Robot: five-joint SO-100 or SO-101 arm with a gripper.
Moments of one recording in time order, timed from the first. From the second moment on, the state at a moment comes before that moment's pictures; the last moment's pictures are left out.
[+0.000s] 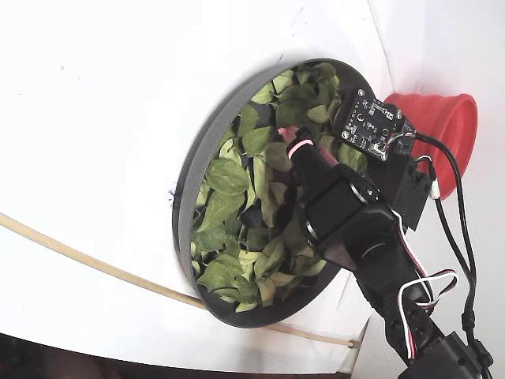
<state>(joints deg) 7.1 77.8 111.1 -17.1 -103.8</state>
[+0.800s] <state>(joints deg) 8.3 74.5 108.4 -20.3 -103.8</state>
